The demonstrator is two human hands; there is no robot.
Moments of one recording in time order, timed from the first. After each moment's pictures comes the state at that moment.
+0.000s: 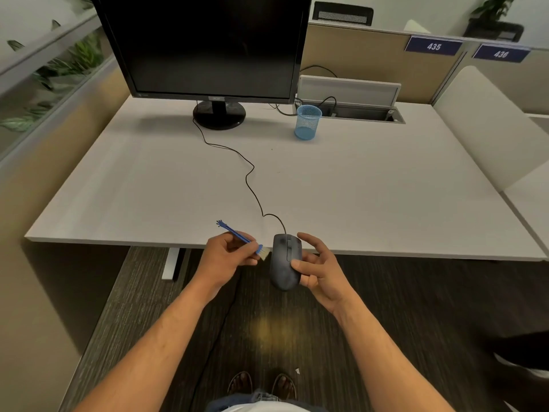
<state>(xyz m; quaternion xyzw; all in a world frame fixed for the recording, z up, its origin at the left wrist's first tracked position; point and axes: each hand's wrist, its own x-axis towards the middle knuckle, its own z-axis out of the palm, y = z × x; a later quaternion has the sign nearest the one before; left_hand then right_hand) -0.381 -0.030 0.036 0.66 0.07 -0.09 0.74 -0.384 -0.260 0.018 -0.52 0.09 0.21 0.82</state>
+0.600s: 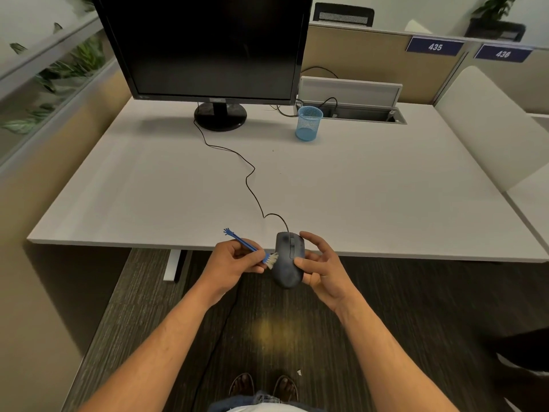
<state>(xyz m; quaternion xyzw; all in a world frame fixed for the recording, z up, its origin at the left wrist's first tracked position) -0.383 -0.034 0.031 0.64 0.05 -0.14 0.75 -0.377 -0.261 0.020 -0.52 0.09 0.21 0.82</state>
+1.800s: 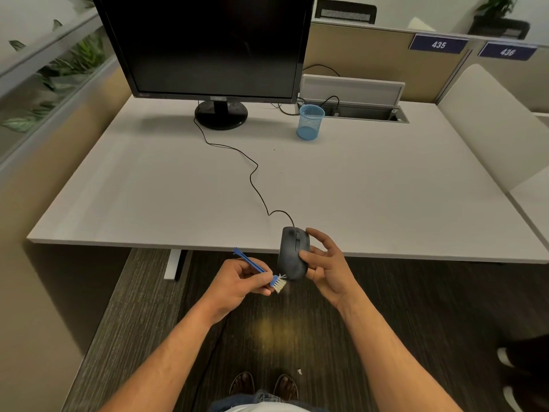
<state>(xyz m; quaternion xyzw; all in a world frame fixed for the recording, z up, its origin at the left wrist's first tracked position) -0.408 -0.038 0.027 0.63 -0.01 -0.20 0.75 -0.366 -0.263 0.015 -0.51 0.12 0.18 0.83</state>
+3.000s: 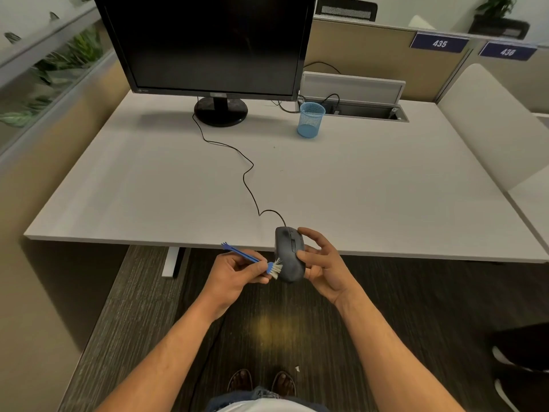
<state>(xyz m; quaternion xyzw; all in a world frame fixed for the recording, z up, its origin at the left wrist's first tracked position) -0.406 -0.035 0.028 0.61 0.00 -0.13 0.78 -0.366 -0.258 0.022 -0.49 0.09 0.22 0.84</state>
